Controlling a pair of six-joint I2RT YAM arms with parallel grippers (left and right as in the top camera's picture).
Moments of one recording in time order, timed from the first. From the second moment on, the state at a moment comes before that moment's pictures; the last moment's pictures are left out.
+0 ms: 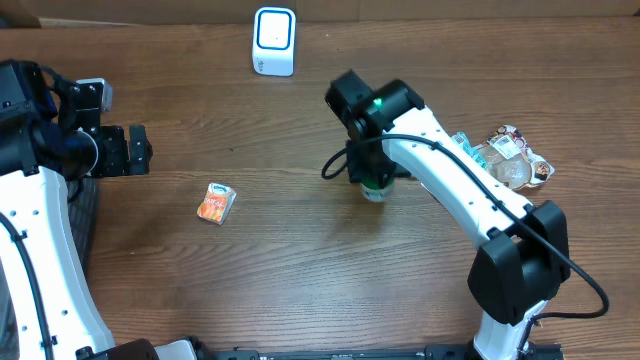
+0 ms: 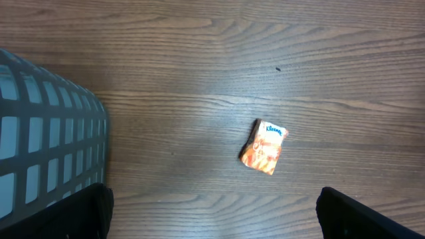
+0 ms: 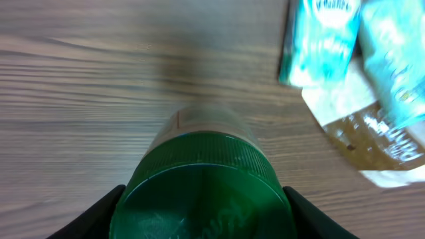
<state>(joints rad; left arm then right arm) 0.36 1.49 1.65 -1.31 0.18 0.24 0.57 1.94 1.71 -1.34 0.16 0.52</state>
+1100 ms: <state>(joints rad) 0.36 1.49 1.65 -1.31 0.17 0.24 0.27 1.76 1.73 -1.44 0.09 0.53</state>
